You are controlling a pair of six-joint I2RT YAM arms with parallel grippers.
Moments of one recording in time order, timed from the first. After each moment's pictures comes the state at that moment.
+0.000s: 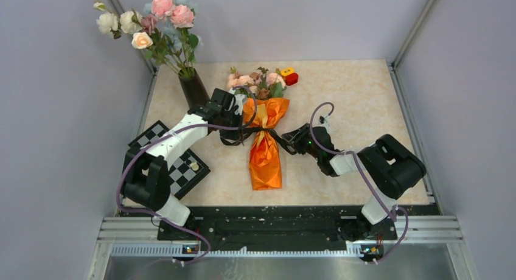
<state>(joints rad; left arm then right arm) -0.42 1.55 1.17 -0.63 0.25 -0.19 0.60 1.67 0.51 0.73 0.06 1.22</state>
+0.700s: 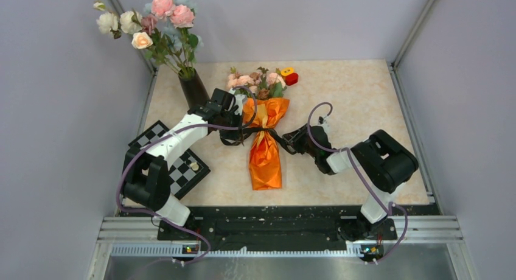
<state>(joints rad) -0.42 1.55 1.17 -0.63 0.25 -0.19 0.59 1.75 0.55 0.74 0.10 1.23</state>
